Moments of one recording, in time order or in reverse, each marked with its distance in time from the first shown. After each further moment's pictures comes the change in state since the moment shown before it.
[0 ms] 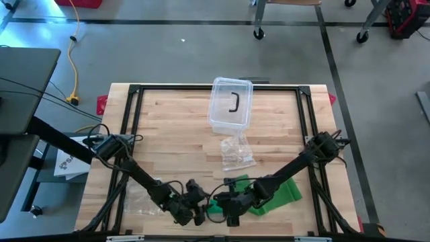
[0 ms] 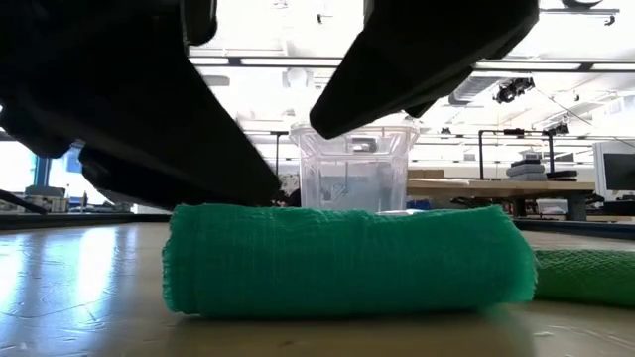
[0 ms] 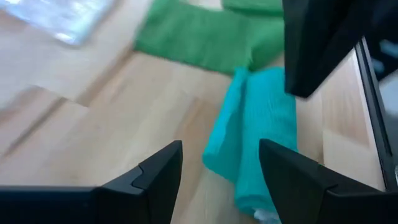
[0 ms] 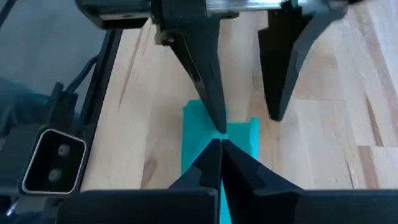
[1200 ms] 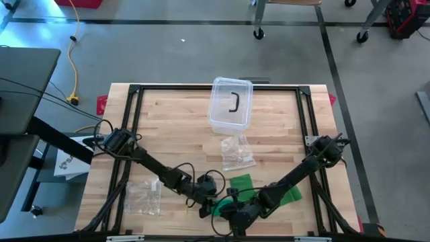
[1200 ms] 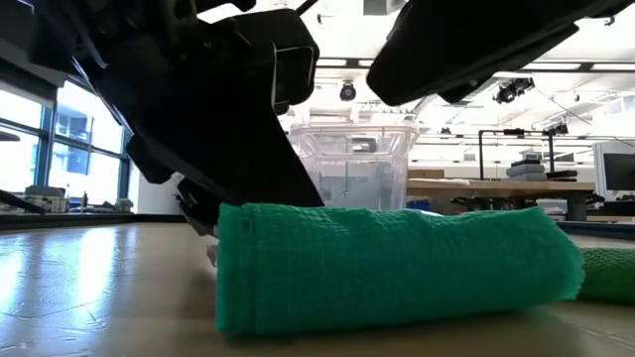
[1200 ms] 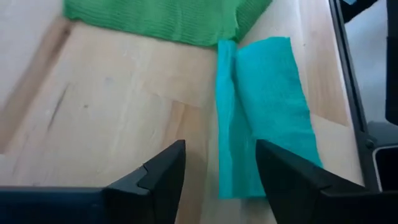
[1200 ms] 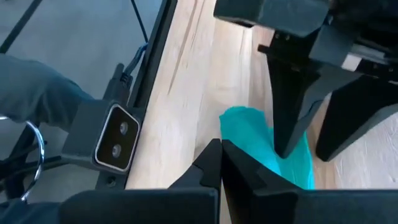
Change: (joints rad) left arm 0.193 0.008 0.000 0.064 0.513 0.145; right arm 0.090 0.016 0.000 0.050 0.022 -0.003
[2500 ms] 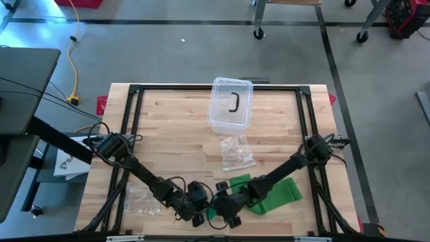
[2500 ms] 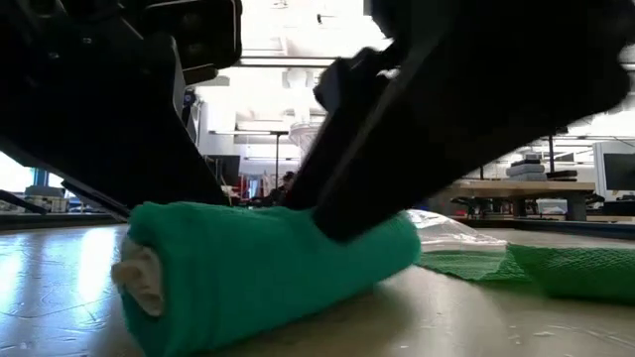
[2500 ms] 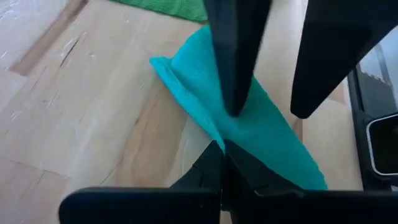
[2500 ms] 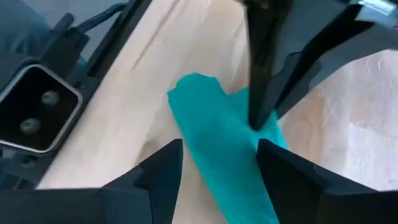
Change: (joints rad) left arm -0.158 -0.022 0.000 -0.092 -0.272 -0.128; right arm -0.123 0.079 0.000 0.048 -0.177 -0.292
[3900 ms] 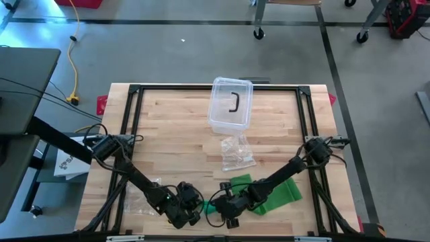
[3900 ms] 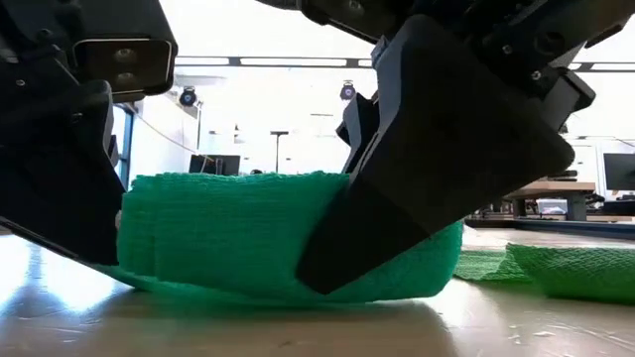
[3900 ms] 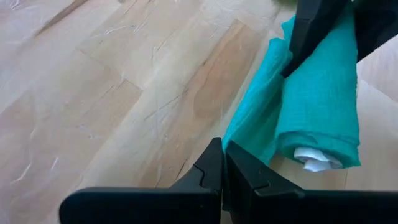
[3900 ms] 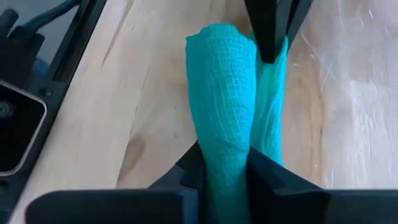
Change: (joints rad) left arm -0.096 -0.004 0.003 -0.256 -0.139 -0.352; right arm 0.039 0.035 0.000 -0.016 0.081 0.194
